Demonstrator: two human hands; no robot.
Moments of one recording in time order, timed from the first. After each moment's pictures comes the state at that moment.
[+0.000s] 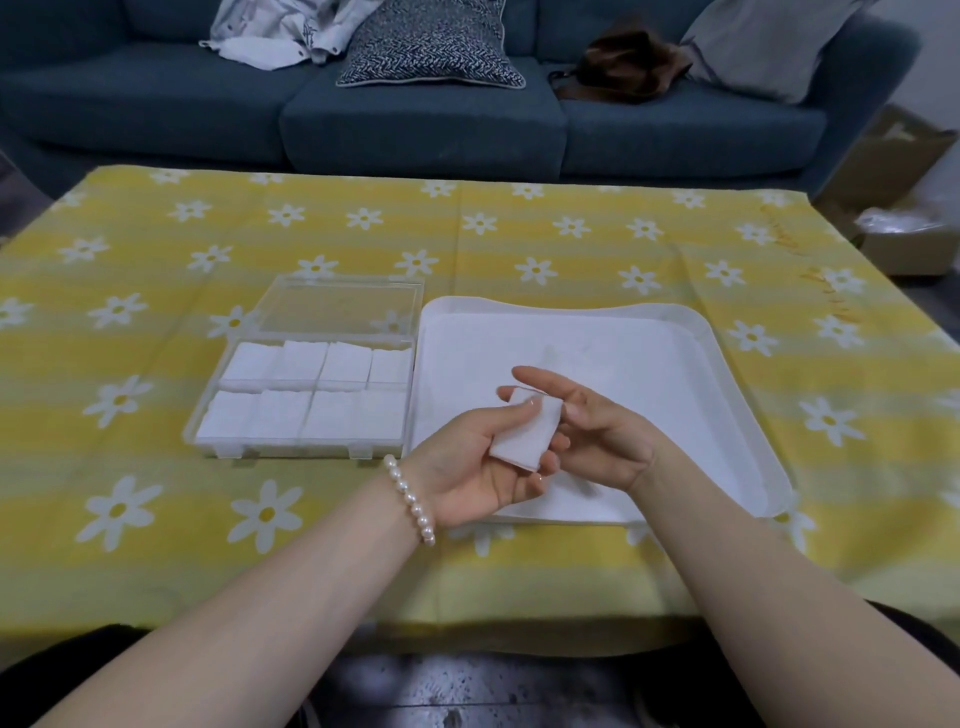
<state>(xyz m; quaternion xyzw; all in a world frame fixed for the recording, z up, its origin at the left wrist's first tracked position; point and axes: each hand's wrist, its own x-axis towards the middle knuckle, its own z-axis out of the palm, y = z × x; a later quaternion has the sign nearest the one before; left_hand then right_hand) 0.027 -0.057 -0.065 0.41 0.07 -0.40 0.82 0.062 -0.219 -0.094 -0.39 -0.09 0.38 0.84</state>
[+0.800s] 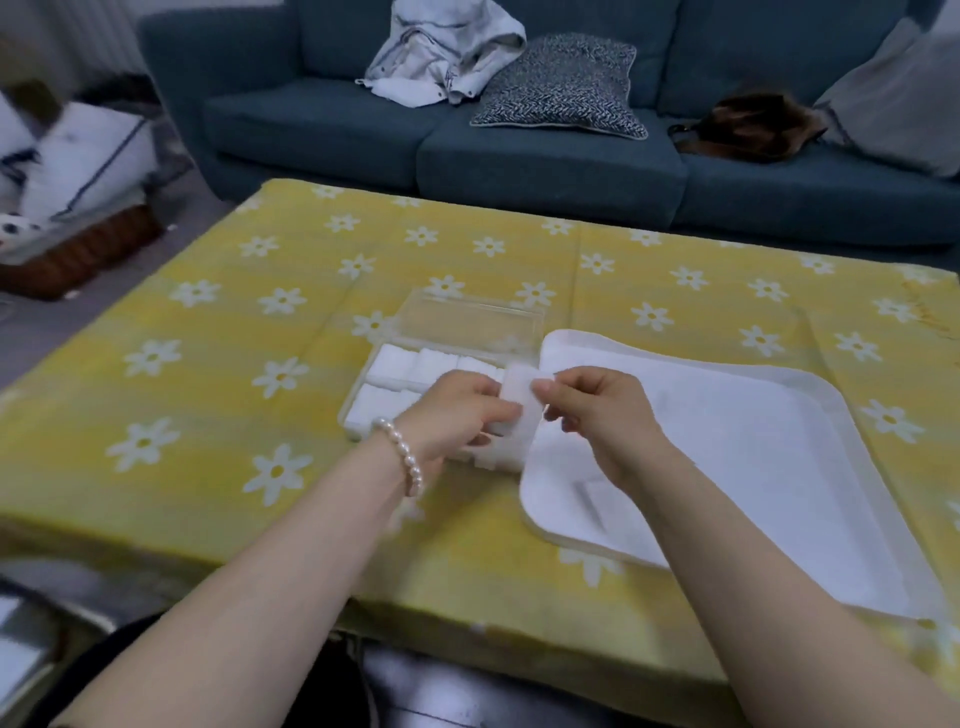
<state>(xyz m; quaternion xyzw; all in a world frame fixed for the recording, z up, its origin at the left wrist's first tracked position) 0.032 0.059 -0.041 0.75 0.12 -0.14 0.64 0.061 -0.096 -0.047 -0.73 -0.01 0.12 0.67</state>
